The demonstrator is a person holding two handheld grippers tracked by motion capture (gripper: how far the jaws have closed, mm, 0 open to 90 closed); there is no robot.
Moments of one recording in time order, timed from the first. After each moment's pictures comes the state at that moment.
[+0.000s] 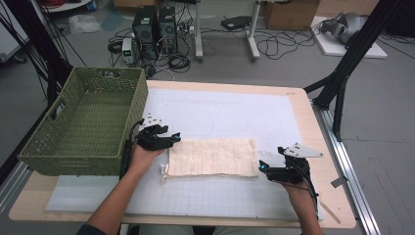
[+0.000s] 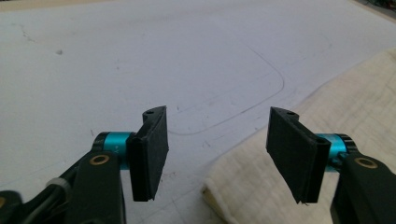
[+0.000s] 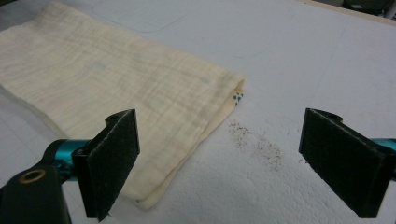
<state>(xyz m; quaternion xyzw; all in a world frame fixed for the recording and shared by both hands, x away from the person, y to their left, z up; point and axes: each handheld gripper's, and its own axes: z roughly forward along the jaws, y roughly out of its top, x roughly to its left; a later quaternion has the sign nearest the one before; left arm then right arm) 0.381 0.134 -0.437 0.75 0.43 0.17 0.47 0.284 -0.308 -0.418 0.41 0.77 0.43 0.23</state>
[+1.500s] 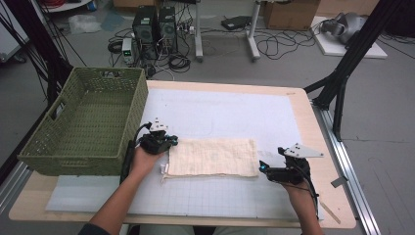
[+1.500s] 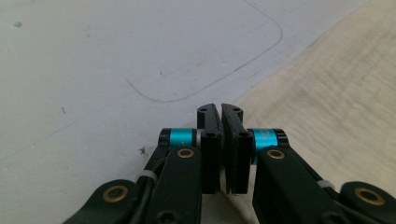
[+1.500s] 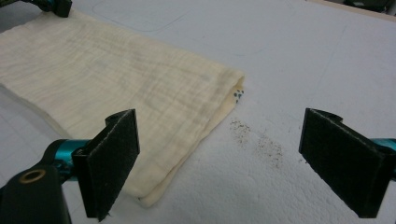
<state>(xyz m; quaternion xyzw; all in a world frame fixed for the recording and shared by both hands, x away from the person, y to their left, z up) 0.378 0.130 -0.446 0.80 0.39 0.16 0.43 0.284 -0.309 -0.419 0.41 0.77 0.43 0.22</state>
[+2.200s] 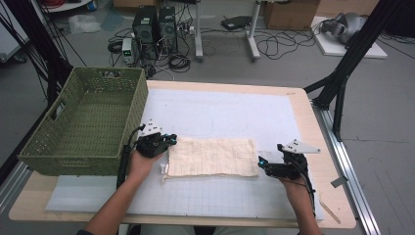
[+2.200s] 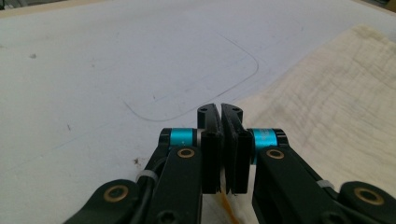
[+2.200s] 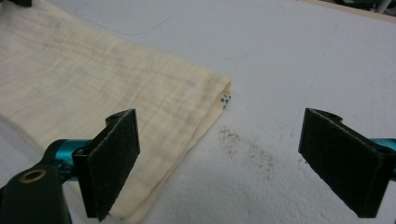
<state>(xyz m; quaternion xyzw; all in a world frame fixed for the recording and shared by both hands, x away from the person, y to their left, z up) 0.362 0.137 -0.439 0.76 0.38 0.17 0.49 0.300 -0.306 -0.421 0.43 0.76 0.43 0.23</state>
